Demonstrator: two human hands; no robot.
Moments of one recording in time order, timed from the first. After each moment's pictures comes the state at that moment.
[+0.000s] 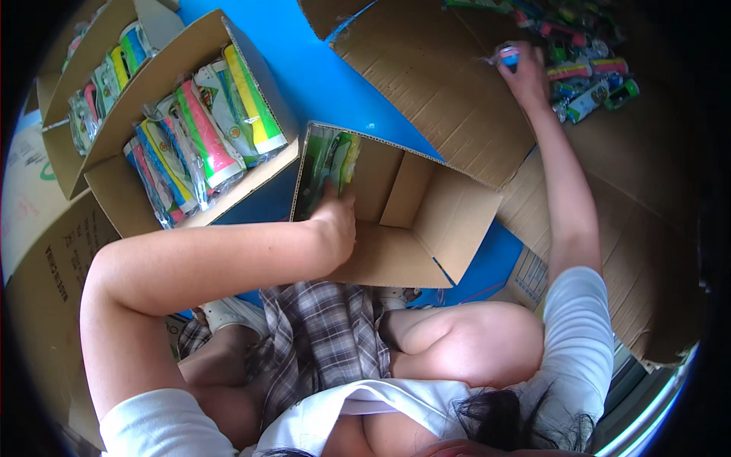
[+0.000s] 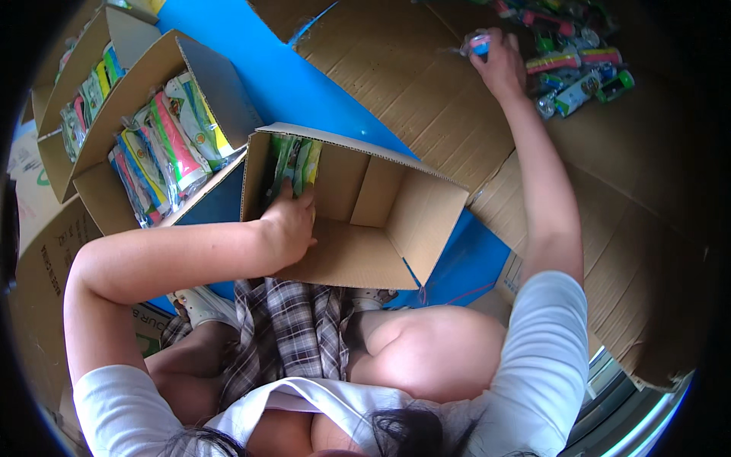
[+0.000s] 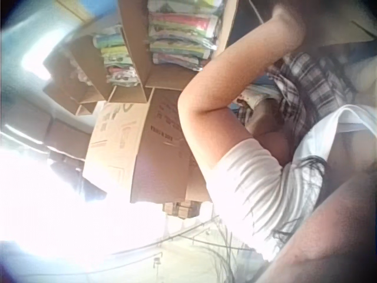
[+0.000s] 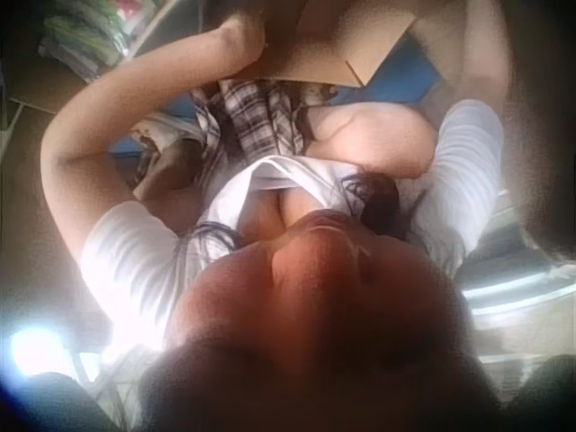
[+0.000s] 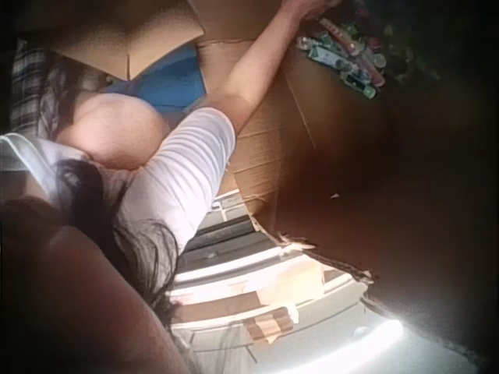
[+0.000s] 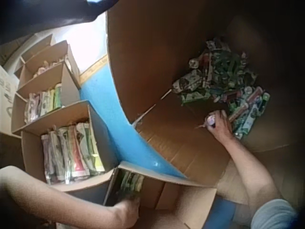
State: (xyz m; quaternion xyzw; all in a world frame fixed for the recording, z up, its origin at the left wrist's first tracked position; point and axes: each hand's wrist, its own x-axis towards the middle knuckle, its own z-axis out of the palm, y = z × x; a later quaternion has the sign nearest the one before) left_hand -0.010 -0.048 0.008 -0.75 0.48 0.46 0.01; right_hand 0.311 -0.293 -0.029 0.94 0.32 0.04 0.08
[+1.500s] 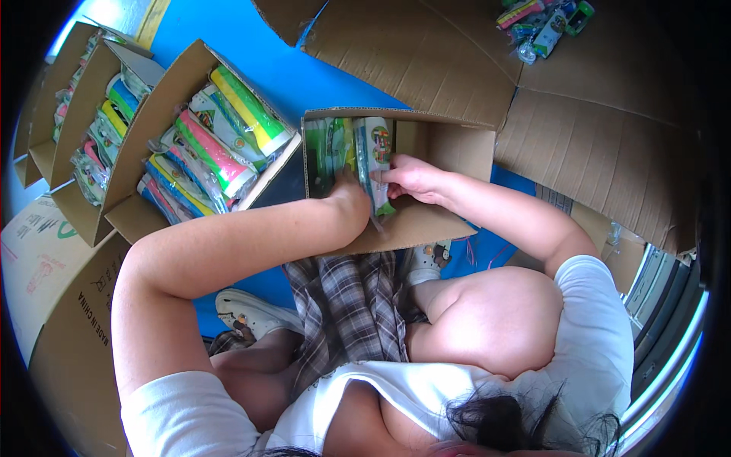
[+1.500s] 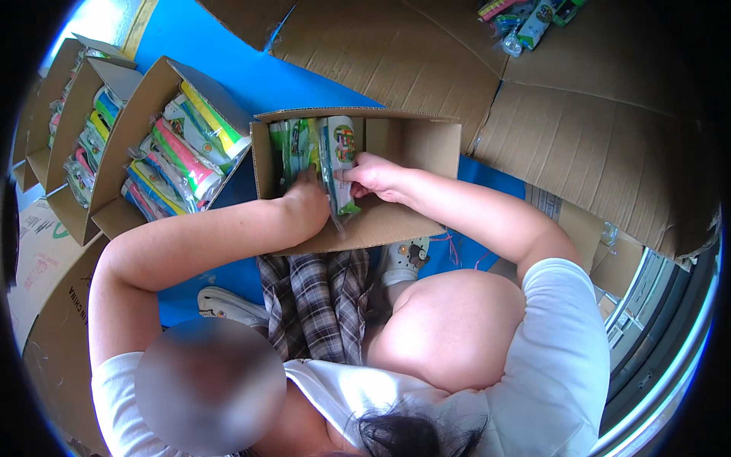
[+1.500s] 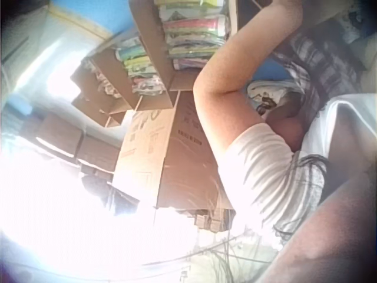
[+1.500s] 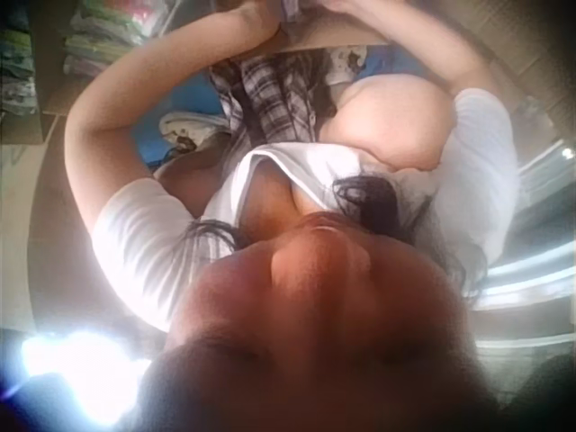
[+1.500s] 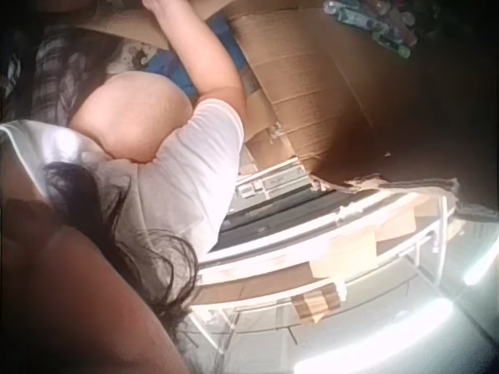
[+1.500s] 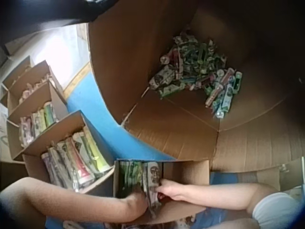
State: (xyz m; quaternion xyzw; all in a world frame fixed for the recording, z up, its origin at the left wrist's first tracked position) left_hand -0.016 -0.063 -0.009 -0.79 0.48 0.37 0.05; right_hand 0.038 -0.230 -0.051 0.61 -0.16 -0.62 -0.47
